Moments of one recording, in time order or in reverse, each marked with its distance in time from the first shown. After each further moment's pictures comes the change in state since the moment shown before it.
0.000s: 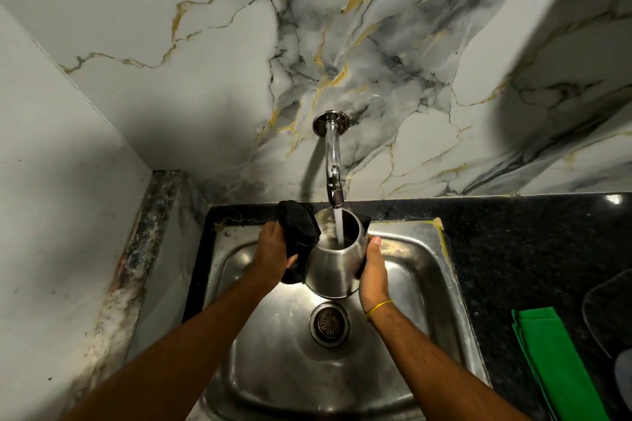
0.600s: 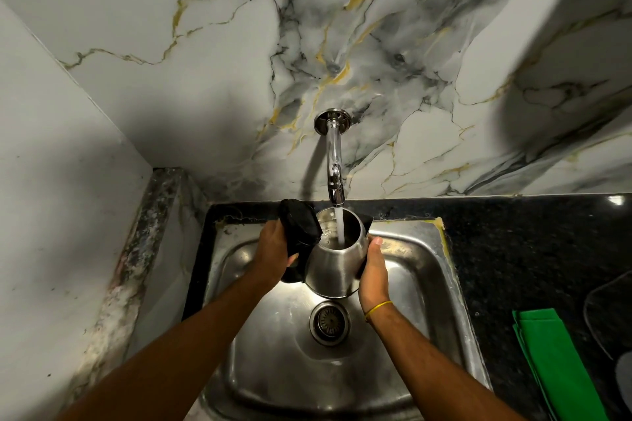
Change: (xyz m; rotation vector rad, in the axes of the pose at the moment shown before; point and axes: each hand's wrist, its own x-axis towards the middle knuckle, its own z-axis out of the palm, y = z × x) left_hand -0.005 0.007 0.001 -0.001 -0.052 -0.005; right_hand -0.001 0.001 -0.001 -0.011 0.031 -0.002
